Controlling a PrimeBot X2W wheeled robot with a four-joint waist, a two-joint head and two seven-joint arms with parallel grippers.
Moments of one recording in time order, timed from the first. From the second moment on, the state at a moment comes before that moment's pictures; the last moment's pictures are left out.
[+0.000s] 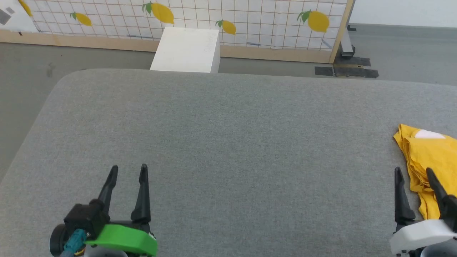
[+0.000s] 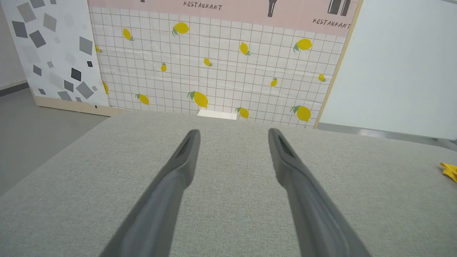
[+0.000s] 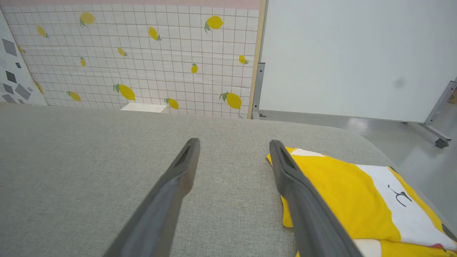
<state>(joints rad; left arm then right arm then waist) 0.04 0.38 -0.33 -0.11 -0.51 0.24 -0.26 0.09 -0.05 -0.23 -0.04 0.01 0.13 -0.09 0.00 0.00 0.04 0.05</state>
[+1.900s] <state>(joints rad) 0.06 0.25 -0.20 -0.05 -0.32 0.14 -0.17 0.08 -0.05 -0.15 0.02 0.01 0.13 -0.08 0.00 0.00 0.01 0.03</state>
